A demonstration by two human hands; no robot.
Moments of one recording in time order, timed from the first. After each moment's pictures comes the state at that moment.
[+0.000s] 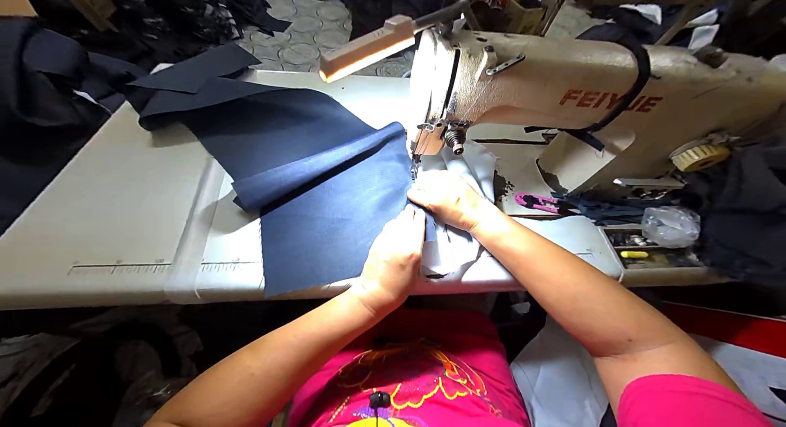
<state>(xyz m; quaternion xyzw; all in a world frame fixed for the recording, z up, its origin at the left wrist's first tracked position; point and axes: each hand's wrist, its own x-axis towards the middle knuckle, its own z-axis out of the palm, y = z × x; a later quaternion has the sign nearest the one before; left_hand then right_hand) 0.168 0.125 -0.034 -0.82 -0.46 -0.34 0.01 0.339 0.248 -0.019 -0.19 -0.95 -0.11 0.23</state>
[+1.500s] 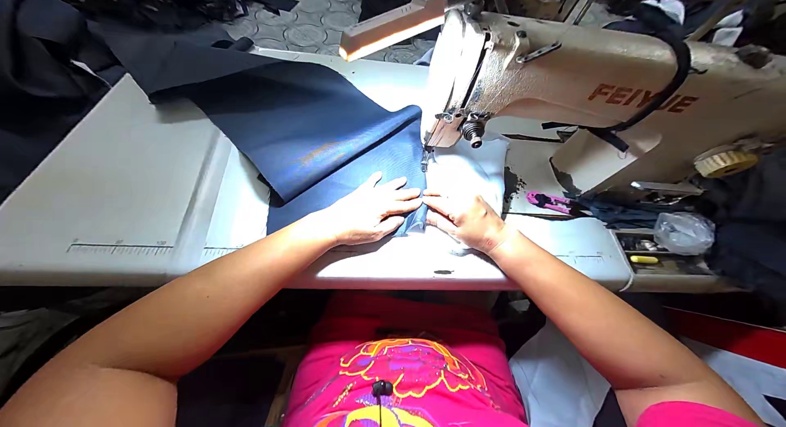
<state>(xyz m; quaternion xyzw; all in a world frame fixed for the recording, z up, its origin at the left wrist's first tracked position) 0.087 0.213 -0.025 -0.93 -0.28 -0.14 -0.18 0.347 0.206 -0.031 -0.29 -0.92 0.02 0.27</state>
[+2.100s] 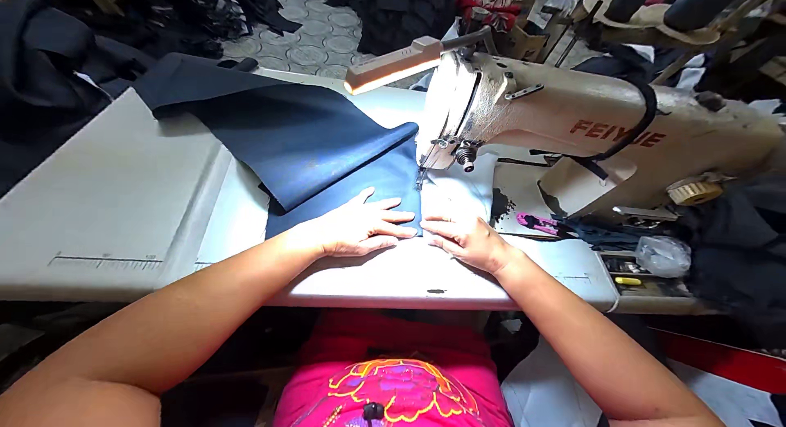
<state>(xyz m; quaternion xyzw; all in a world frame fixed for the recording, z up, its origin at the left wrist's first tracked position) 0.075 0.220 -0.024 -0.95 -0.23 -0.12 -0.17 0.368 0.204 -0.027 -0.28 -0.93 0.06 0.25</state>
